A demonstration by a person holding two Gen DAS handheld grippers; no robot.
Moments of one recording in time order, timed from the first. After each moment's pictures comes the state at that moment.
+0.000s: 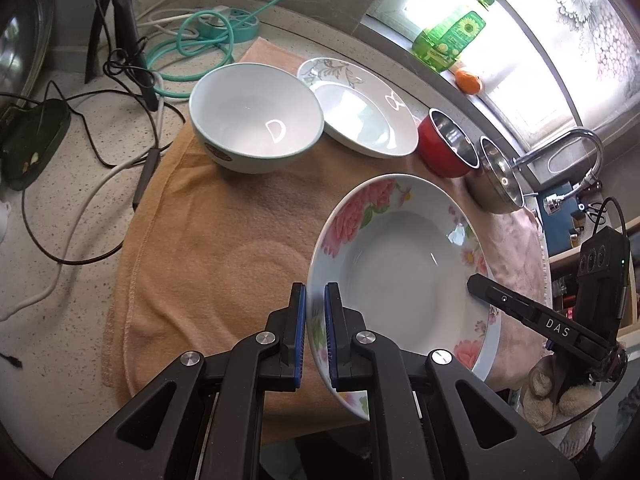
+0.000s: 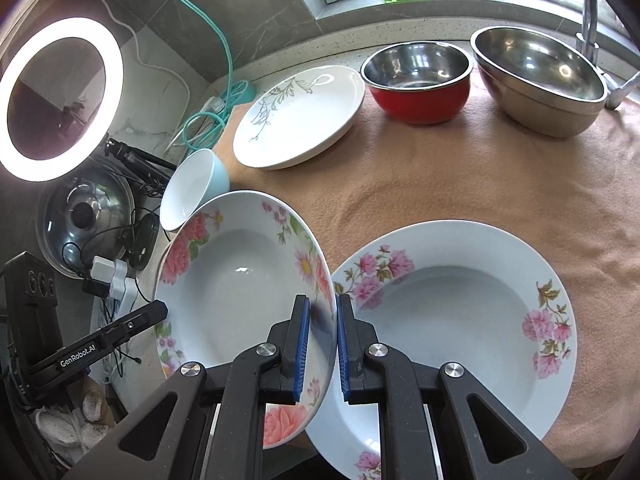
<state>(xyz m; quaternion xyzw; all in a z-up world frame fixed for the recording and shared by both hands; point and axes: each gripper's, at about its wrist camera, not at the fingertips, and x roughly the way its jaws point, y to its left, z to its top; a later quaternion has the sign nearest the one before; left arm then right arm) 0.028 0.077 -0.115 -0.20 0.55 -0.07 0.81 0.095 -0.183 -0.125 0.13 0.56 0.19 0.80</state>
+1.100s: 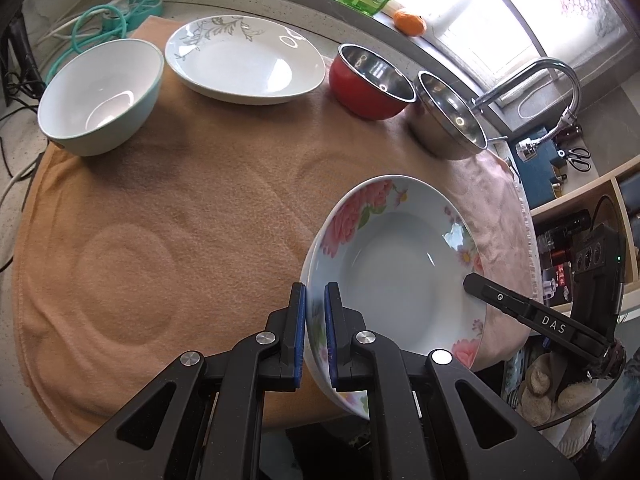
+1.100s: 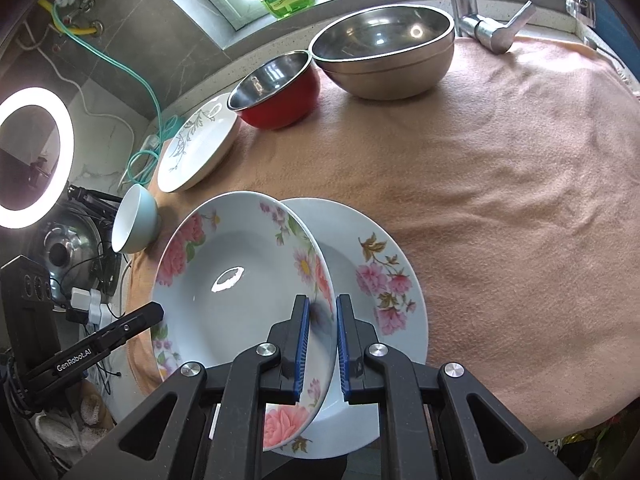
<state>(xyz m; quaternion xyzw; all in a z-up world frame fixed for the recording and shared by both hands) 0.039 -0.020 -0.129 -0.16 0.57 -0.15 0.79 0.074 -0.292 -0.134 0.17 0.57 0.11 0.80</state>
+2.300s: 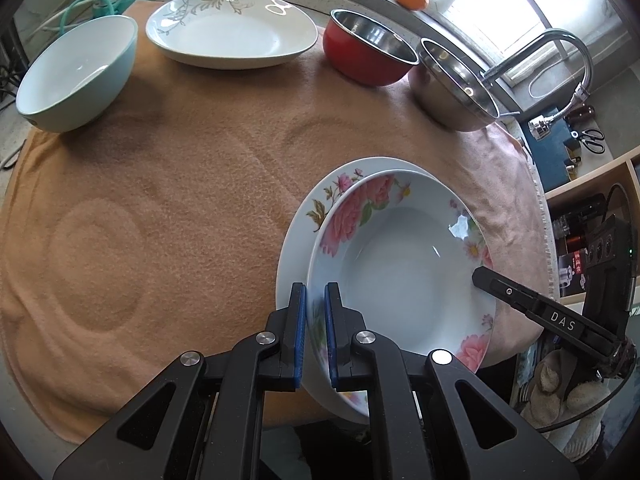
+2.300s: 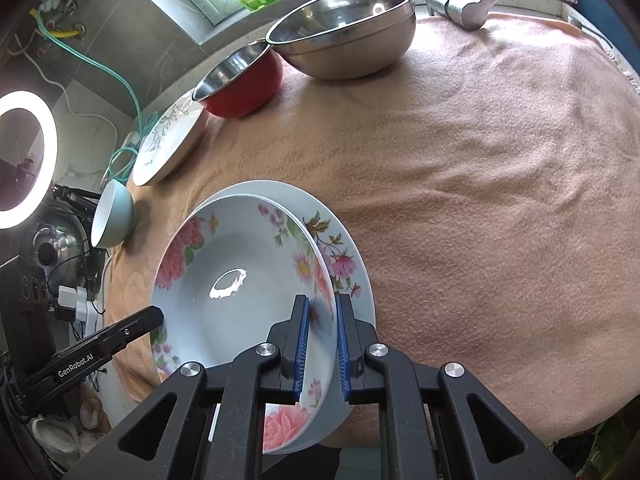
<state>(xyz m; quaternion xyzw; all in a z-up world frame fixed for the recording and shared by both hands) 0.034 -0.047 -0.150 -0.14 0.59 -0.13 0.78 0.069 -0.311 -0.158 0.17 0.58 0.10 0.80</state>
